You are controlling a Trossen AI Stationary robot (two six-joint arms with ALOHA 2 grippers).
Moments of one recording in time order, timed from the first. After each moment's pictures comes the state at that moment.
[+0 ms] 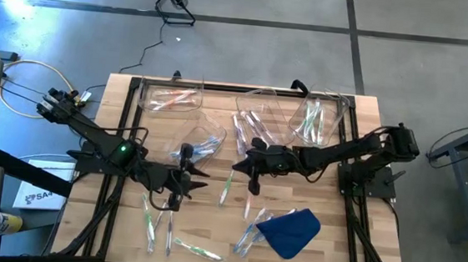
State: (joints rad) left arm -0.51 1.21 1.09 -0.35 -0.54 0.23; right arm 0.10 1.59 0.84 0.36 0.07 0.20
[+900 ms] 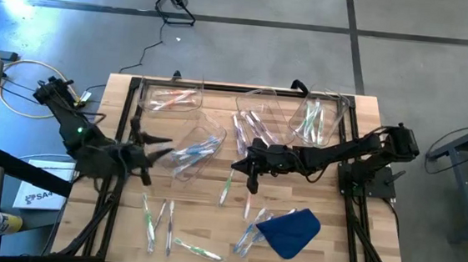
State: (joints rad) left arm -0.73 0.87 1.00 -0.55 -1.12 0.17; right arm 0.11 1.59 0.84 0.39 0.08 0.34
